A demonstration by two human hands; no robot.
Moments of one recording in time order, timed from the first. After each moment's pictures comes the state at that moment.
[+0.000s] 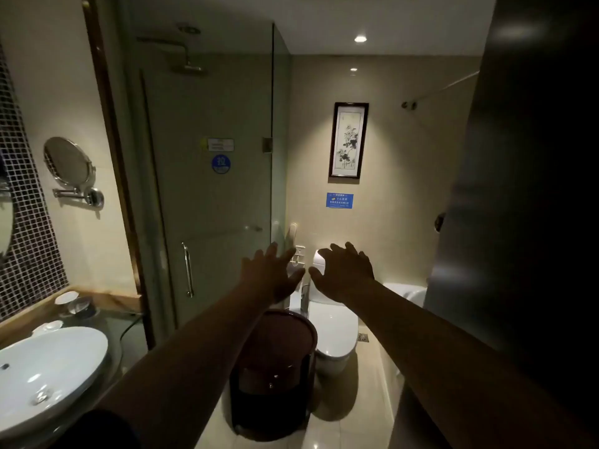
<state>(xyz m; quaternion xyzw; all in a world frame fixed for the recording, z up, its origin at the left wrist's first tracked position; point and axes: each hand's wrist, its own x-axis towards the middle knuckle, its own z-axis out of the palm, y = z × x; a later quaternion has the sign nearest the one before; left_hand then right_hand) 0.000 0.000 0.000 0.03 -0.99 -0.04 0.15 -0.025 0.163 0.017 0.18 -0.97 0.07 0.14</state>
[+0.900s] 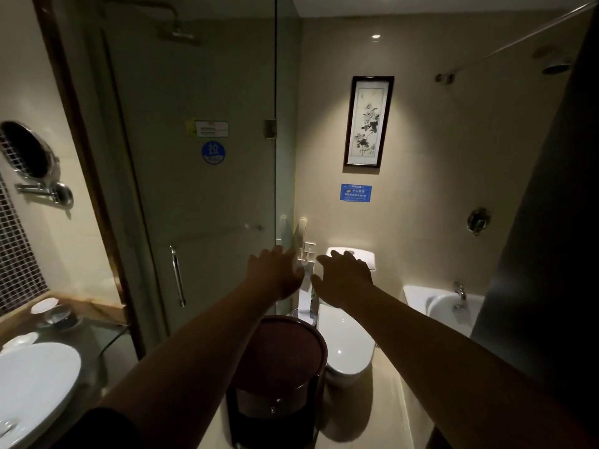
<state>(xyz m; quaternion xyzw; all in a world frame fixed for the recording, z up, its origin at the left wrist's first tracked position) -0.221 -0.031 -0.026 0.05 -0.99 -0.05 0.13 -0.241 0.126 -0.017 0.19 -0.98 0.06 0.08</state>
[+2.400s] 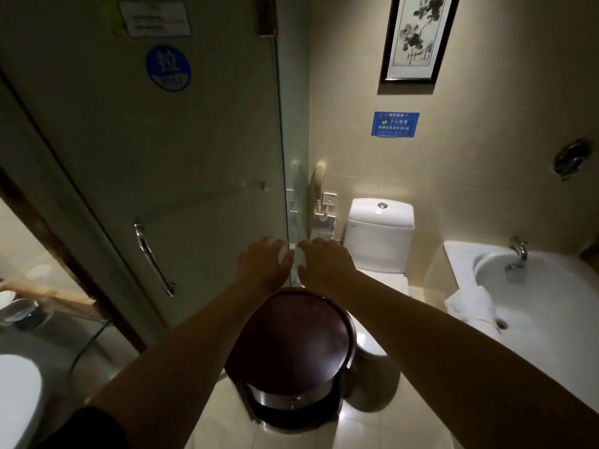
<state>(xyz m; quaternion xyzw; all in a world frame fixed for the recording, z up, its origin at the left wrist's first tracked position) -0.510 -0.171 -0.181 0.09 -0.98 -0.15 0.11 -0.542 -0.022 -0.154 0.26 -0.96 0.09 0.00</state>
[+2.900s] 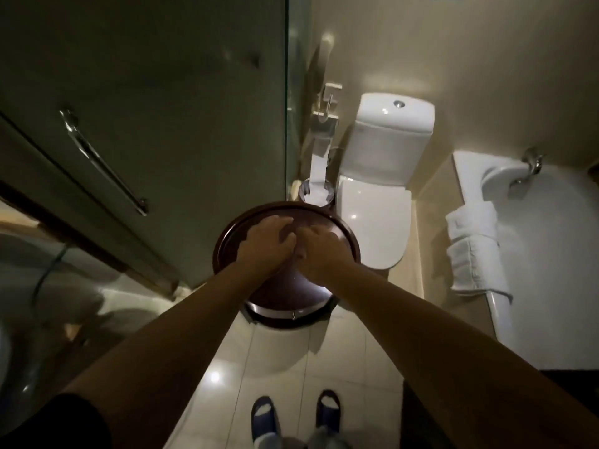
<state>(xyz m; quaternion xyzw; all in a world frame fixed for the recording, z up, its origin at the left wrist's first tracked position) -0.521 -0.230 -0.369 0.12 -0.93 -0.34 -0.06 -0.543 -0.086 -0.350 0.19 -0.96 0.13 -0.17</state>
